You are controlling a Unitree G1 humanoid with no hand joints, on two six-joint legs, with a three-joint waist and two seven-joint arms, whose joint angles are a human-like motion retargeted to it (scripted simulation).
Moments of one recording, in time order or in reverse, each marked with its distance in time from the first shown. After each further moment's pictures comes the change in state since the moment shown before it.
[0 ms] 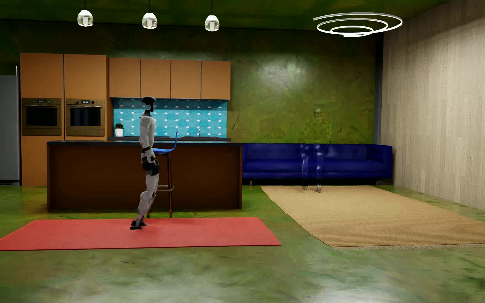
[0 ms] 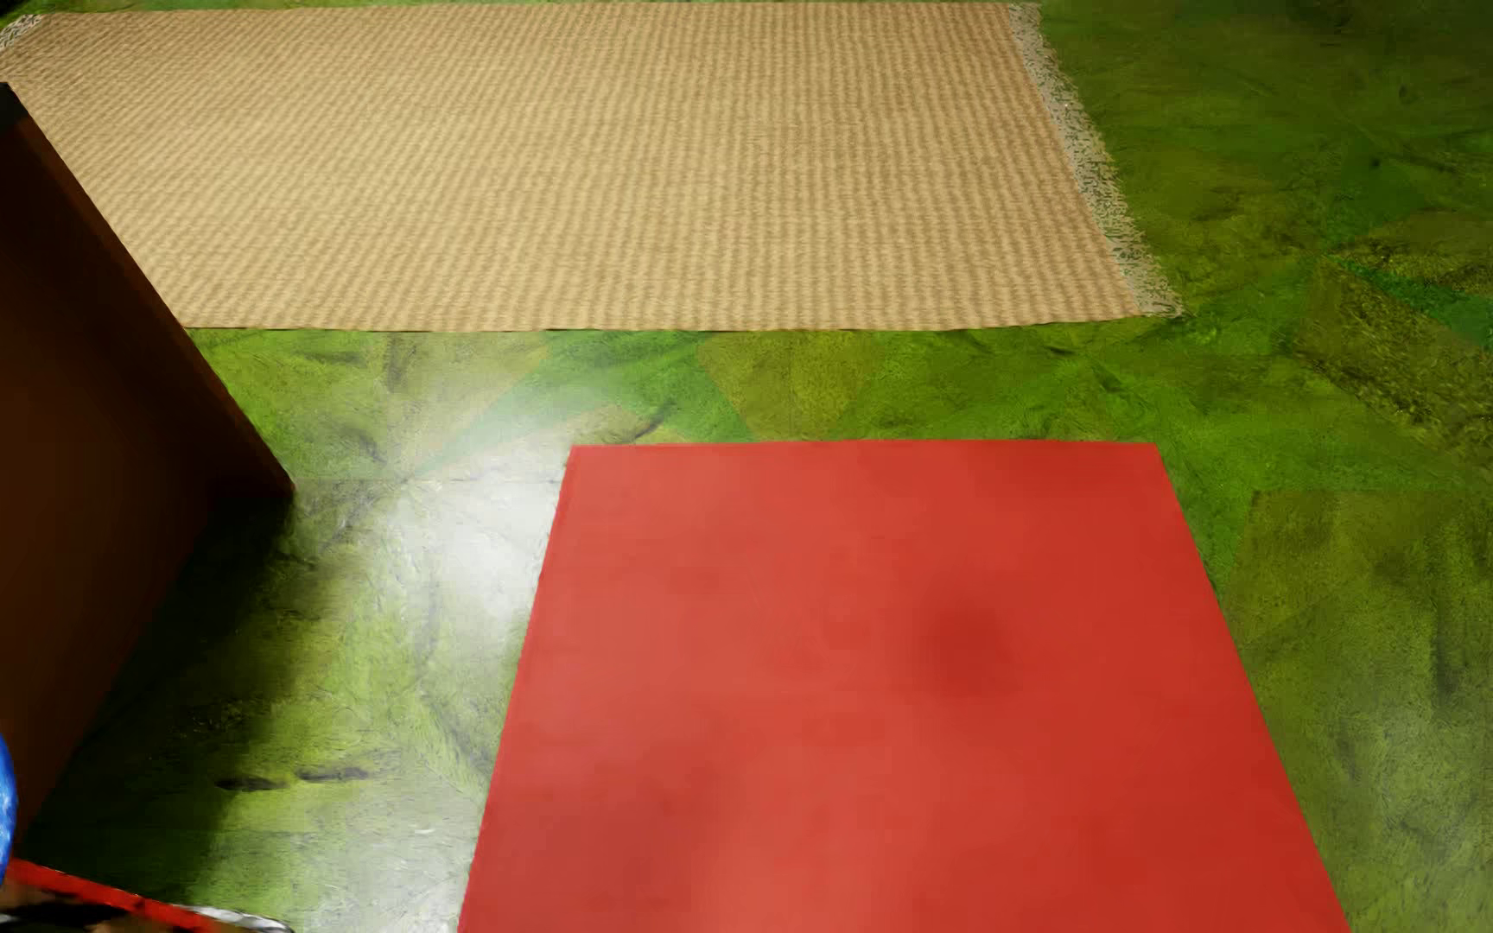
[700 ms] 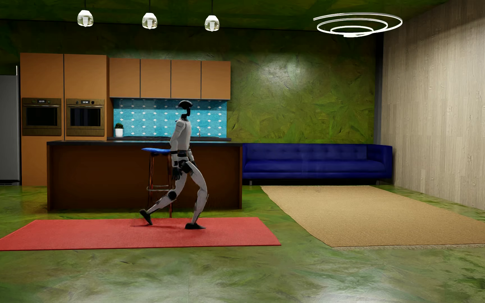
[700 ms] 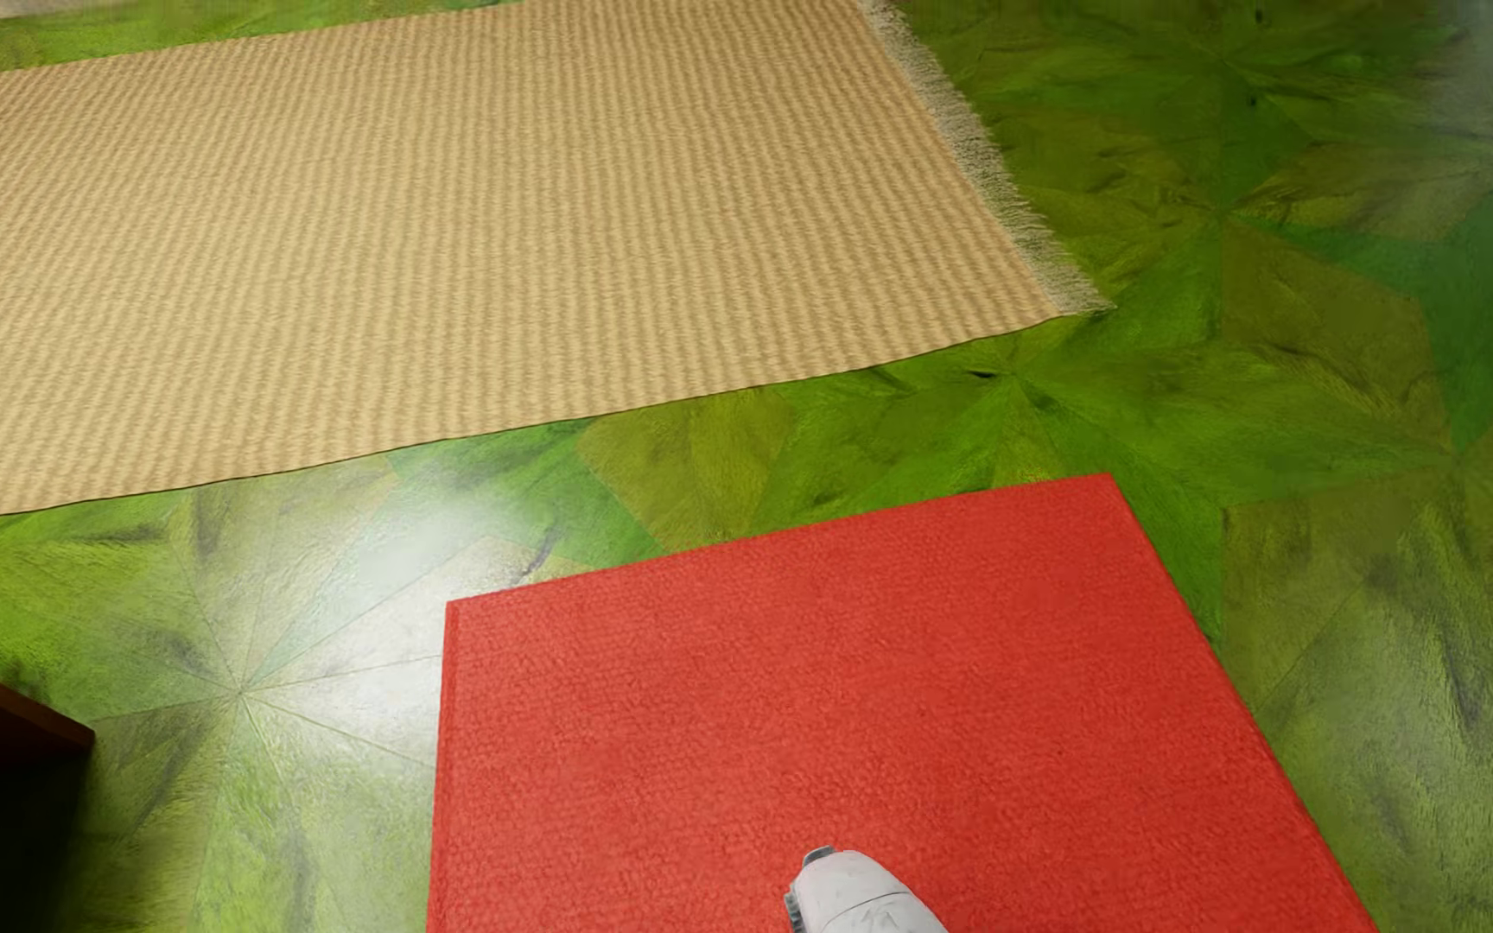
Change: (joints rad) body 0.370 -0.591 -0.300 0.129 -0.012 0.046 0.000 0.000 0.060 0.235 0.656 -0.040 0.138 0.100 -0.080 0.007 -0.009 0.000 0.000 0.001 -0.093 -0.028 0.126 0.000 0.000 0.000 0.000 0.000 0.000
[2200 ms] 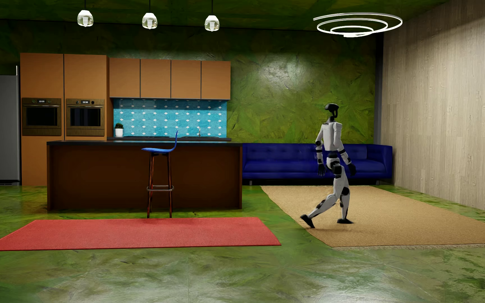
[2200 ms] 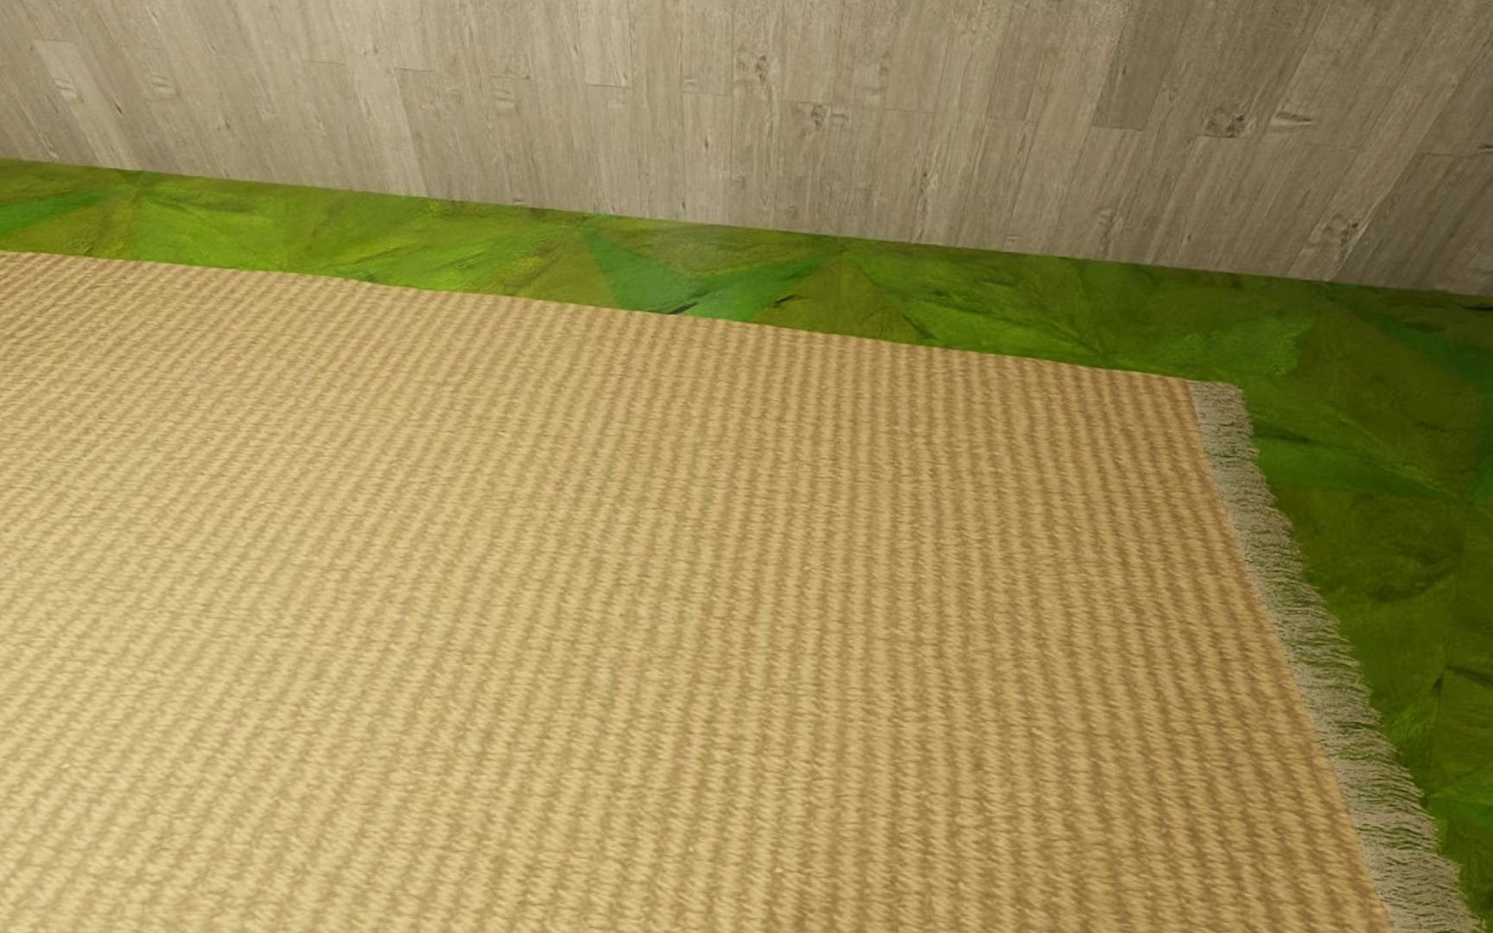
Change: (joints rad) body -0.713 0.787 0.418 -0.141 -0.035 -0.114 0.000 0.000 -0.041 -0.169 -0.112 0.230 -0.033 0.125 0.004 0.042 -0.032 0.000 0.000 -0.061 -0.251 0.140 -0.238 0.000 0.000 0.000 0.000 0.000 0.000
